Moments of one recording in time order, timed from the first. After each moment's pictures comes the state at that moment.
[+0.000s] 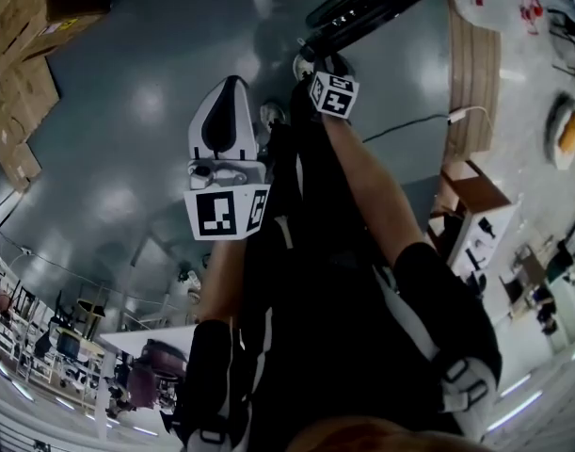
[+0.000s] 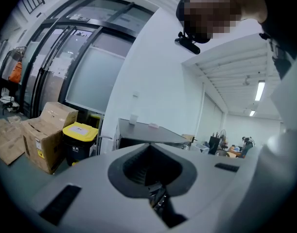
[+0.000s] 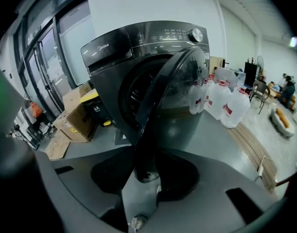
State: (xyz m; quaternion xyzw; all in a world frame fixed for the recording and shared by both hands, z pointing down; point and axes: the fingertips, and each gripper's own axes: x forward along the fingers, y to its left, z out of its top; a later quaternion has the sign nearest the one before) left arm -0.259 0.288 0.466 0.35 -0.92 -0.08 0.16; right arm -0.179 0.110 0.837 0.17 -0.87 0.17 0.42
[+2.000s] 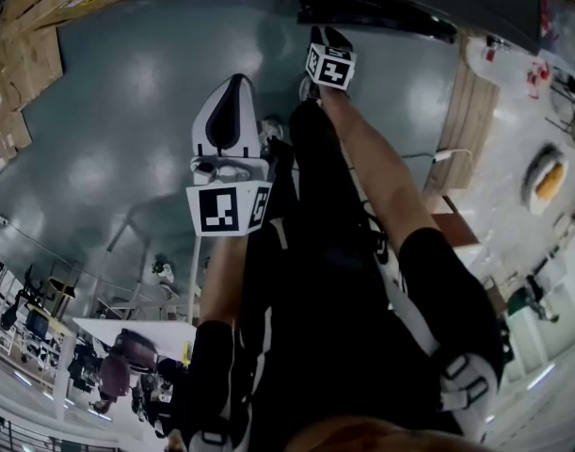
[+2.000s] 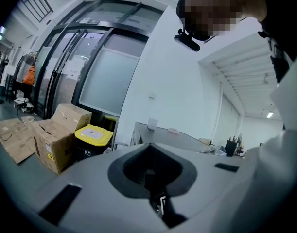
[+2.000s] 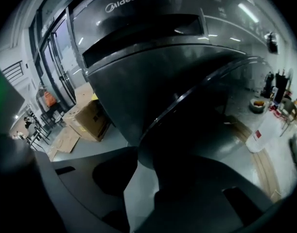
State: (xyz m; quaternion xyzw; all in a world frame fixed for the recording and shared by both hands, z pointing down) left arm -0.382 0.315 0.471 0.27 -0.94 -0.10 0.17; right arm -0.405 0.130 0.826 0.07 -0.89 0.12 0.44
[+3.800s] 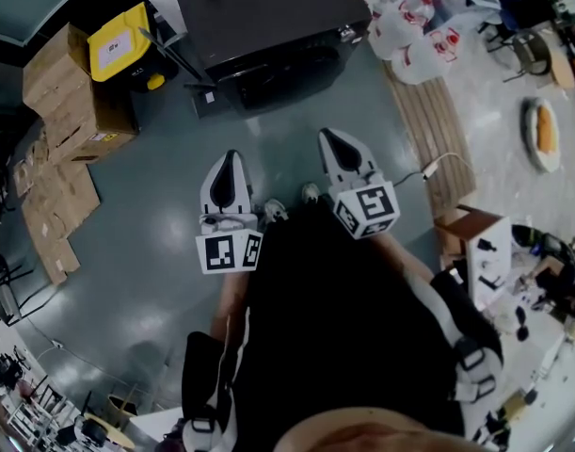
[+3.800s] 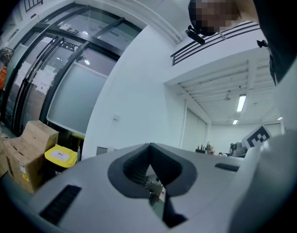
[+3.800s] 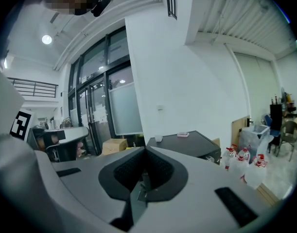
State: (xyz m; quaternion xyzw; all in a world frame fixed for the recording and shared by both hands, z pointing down) left arm -0.194 0.267 0.249 0.42 -0.90 -0.10 0.06; right arm -0.128 0.114 0.289 0.02 -0.99 0.08 0.11
